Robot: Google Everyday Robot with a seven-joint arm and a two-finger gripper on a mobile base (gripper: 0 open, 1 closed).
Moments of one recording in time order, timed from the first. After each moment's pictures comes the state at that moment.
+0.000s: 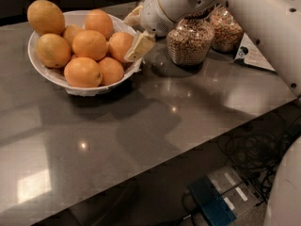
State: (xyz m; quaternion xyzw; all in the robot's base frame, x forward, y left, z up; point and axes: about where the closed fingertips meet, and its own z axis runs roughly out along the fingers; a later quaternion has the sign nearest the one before) arm 0.663 0.043 0.941 -0.70 0.58 0.12 0.39
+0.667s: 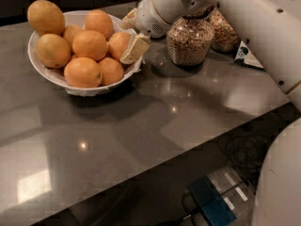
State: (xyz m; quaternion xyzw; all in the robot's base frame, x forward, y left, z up) arm 0.666 0.055 0.932 -0.71 0.58 0.14 0.38
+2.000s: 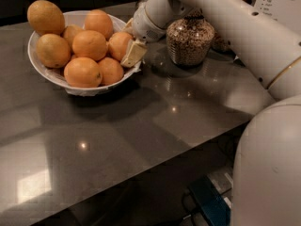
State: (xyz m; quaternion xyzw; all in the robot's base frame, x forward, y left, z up) arm 0.686 0.065 0.897 -0.72 0.60 0.13 0.34
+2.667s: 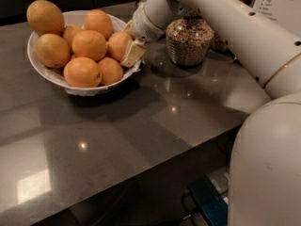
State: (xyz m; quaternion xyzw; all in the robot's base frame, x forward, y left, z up) arm 0.689 0.067 0.895 -0.72 0.60 0.13 0.34
